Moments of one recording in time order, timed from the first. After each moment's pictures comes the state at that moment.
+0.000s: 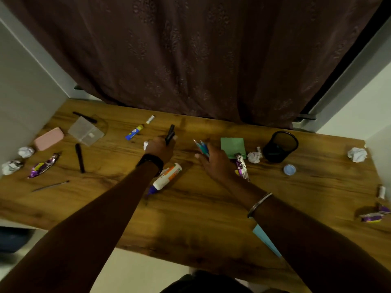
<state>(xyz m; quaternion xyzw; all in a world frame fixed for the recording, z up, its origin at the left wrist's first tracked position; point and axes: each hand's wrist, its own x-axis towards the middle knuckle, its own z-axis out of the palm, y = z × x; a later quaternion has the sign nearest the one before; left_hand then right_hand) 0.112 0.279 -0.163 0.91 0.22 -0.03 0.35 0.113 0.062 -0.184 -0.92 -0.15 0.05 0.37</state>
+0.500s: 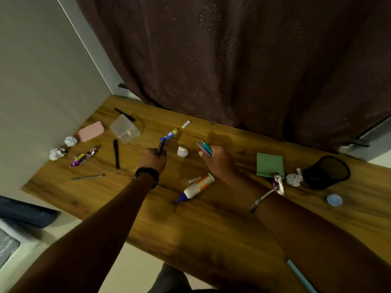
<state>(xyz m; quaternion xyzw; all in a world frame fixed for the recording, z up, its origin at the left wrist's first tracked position) 0.069 0.394 -0.179 0.85 0.38 0.04 0.36 0.143 0.176 -0.178 -0.91 -0.16 0.09 0.37</state>
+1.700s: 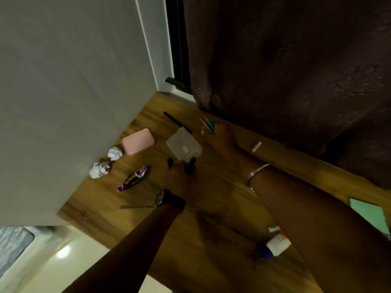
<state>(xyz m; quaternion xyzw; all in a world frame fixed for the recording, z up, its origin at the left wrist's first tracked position) 0.071 0.577 -0.208 0.87 0.32 0.01 0.38 0.254 0.498 -0.201 -0.90 -0.17 0.16 0.37</state>
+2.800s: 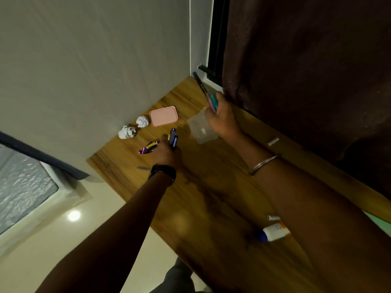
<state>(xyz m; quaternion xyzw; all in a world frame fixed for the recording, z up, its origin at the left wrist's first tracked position) 0.017 0.608 -0.194 0.76 0.51 0.11 0.39 0.190 0.525 -0.137 -0.83 -0.31 0.13 0.44</state>
